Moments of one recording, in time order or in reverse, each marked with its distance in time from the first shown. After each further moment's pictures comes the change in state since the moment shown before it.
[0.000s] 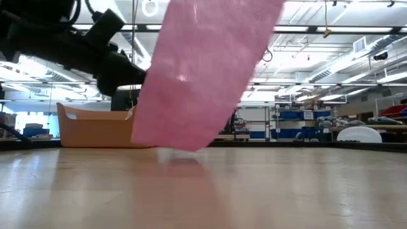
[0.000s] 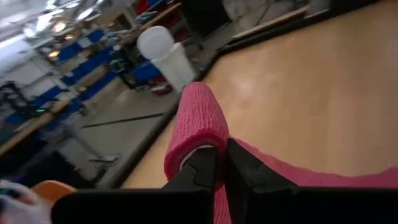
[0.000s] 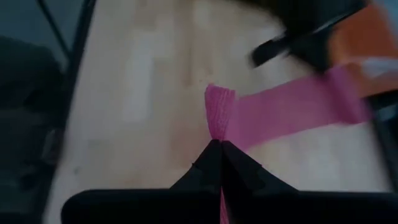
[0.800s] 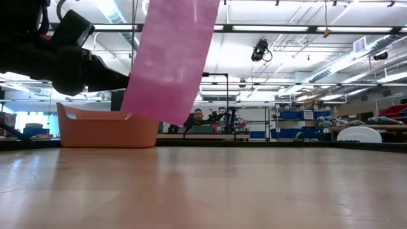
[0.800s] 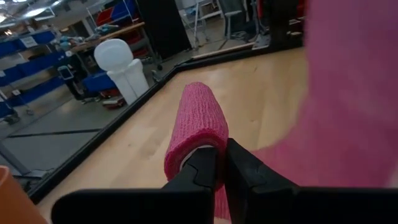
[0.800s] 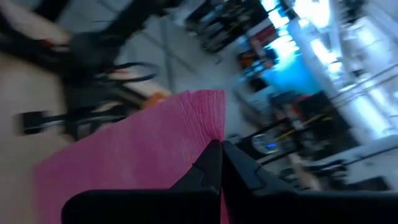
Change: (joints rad) left arm -0.098 0.000 -0.180 0.254 0.093 -0.120; right arm -0.186 -0.129 0.188 0.313 0.398 -0.893
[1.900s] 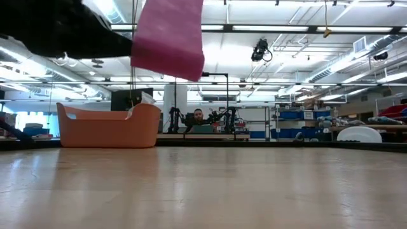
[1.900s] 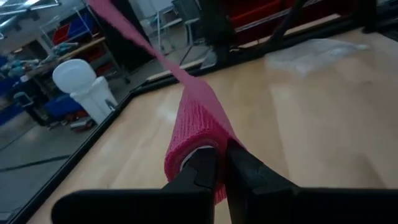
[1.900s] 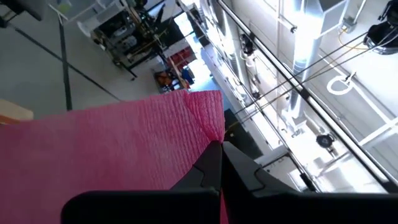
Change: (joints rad) left arm -0.161 0.032 0.268 -0.289 -0.006 0.034; right arm -0.379 -0.050 0.000 0.639 -0.207 -0.711
